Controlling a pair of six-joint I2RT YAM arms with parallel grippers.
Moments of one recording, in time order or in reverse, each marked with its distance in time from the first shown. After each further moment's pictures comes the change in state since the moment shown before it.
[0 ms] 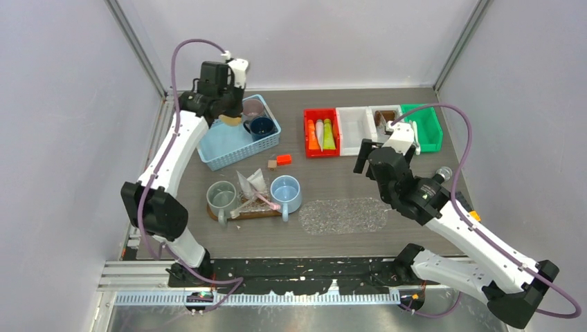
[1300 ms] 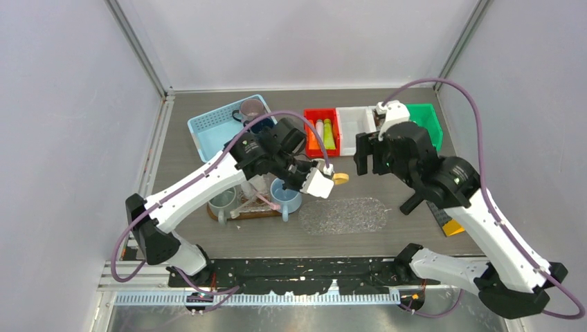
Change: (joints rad) left arm -0.671 -0.150 -0.129 -0.244 0.610 0.995; right arm -0.042 0.073 0.415 -0.354 -0.368 -0.247
